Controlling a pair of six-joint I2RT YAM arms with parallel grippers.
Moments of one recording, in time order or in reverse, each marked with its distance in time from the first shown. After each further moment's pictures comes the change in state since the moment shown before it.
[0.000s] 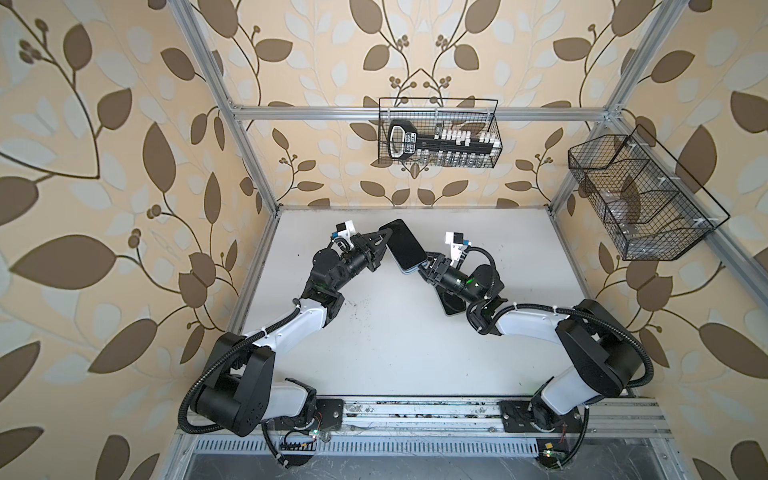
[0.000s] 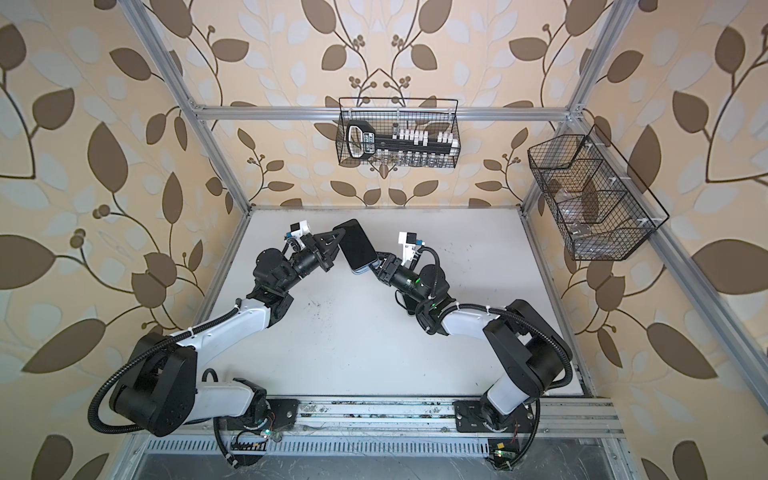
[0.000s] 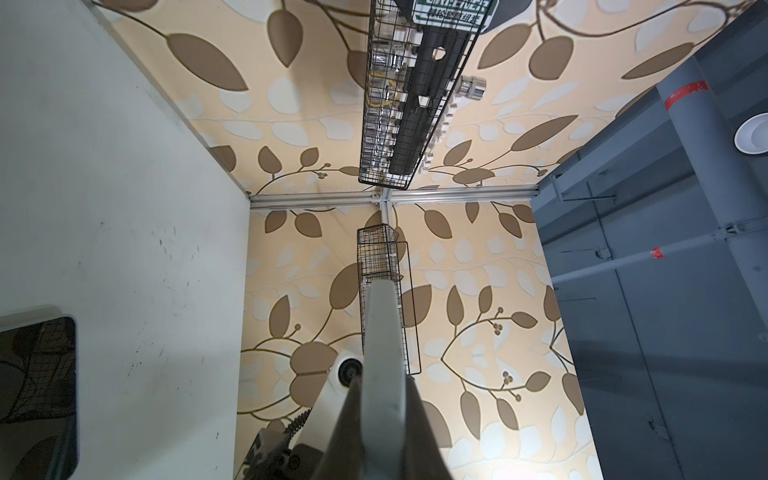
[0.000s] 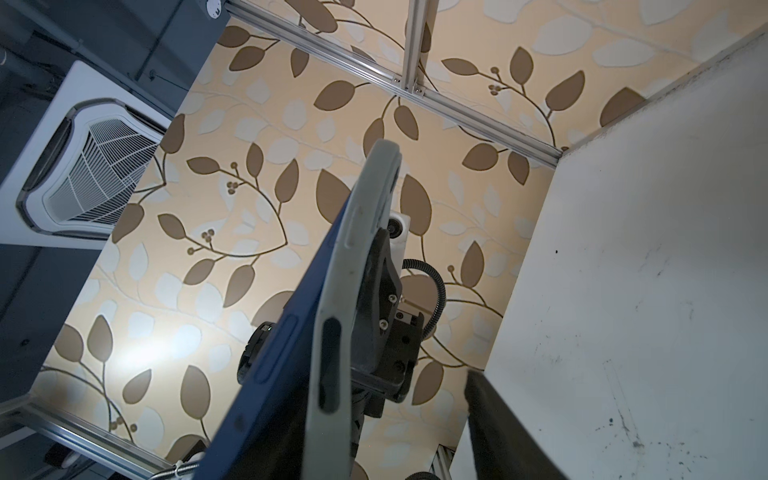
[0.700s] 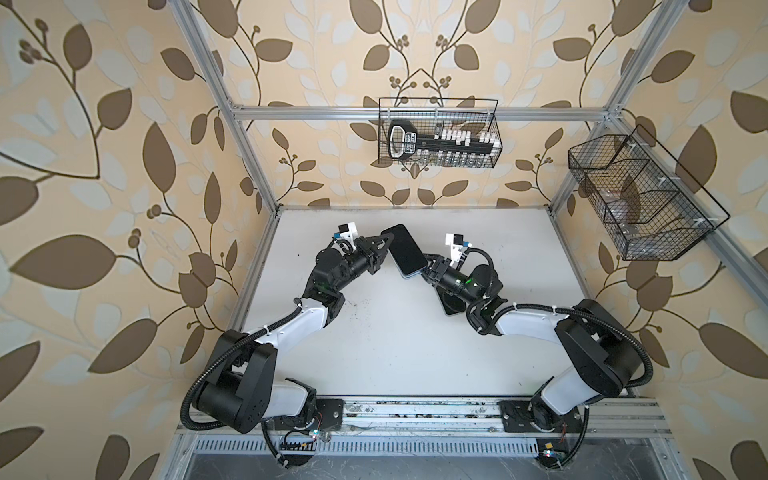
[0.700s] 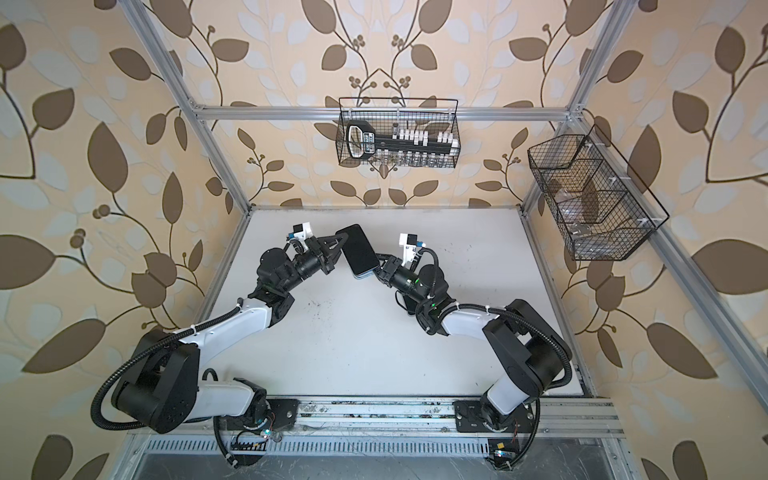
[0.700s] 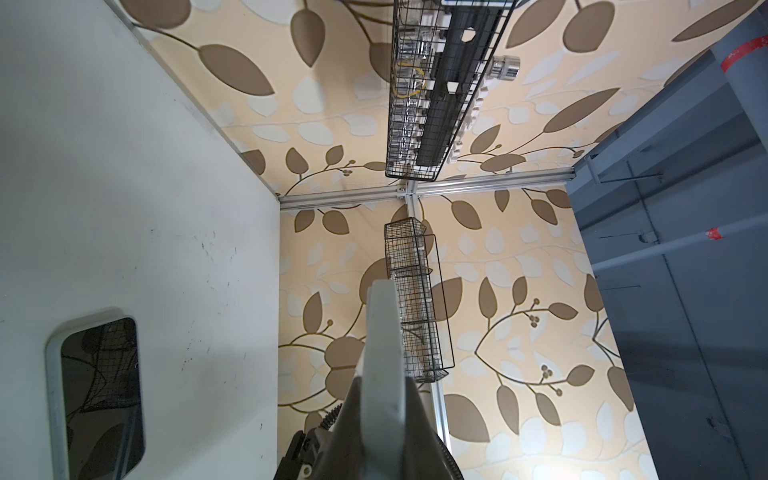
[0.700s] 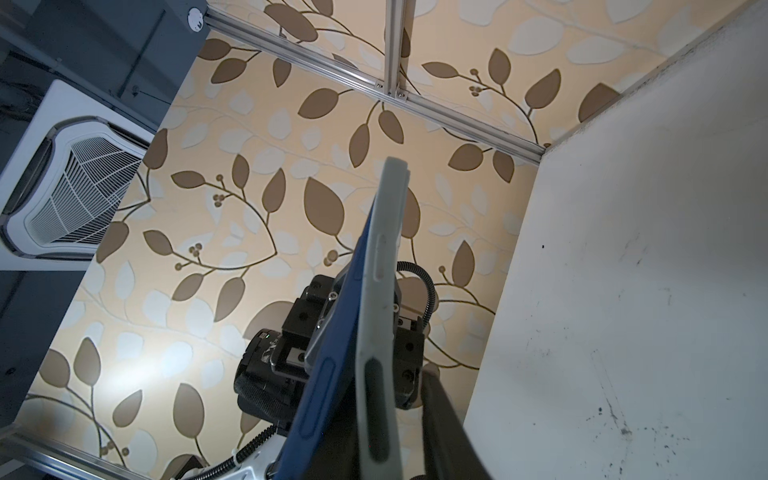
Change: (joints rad) left arm 0.000 0.018 -0.002 -0.053 0.020 0.114; right arm -0.002 0.000 -0.006 -0.030 0.026 0.027
